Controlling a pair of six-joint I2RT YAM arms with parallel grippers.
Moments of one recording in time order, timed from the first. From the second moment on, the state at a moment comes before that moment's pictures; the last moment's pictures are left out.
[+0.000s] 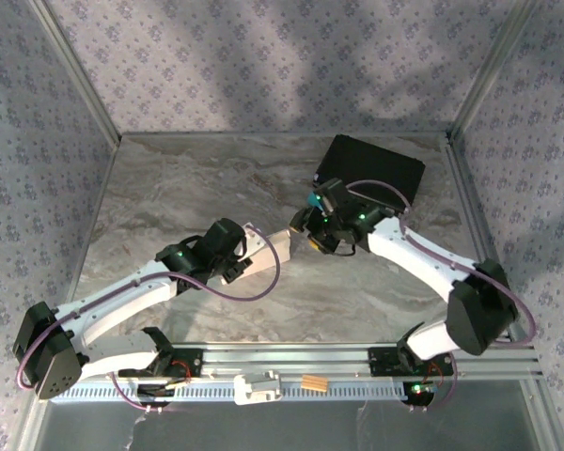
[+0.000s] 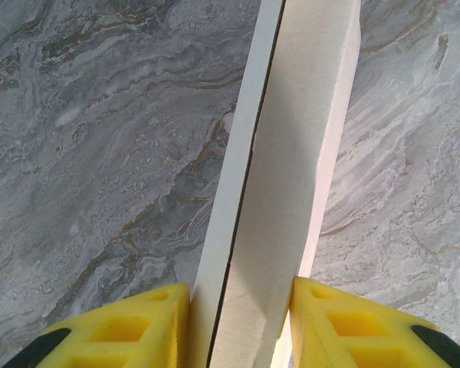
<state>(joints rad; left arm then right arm) -0.85 1.13 0.81 -0.57 -0.22 0.24 0.65 1.46 1.09 -0.55 -0.20 1.23</state>
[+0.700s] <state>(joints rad) -0.85 1.13 0.81 -0.57 -0.21 0.25 0.67 1.52 1.12 -0.49 -0.29 1.47</state>
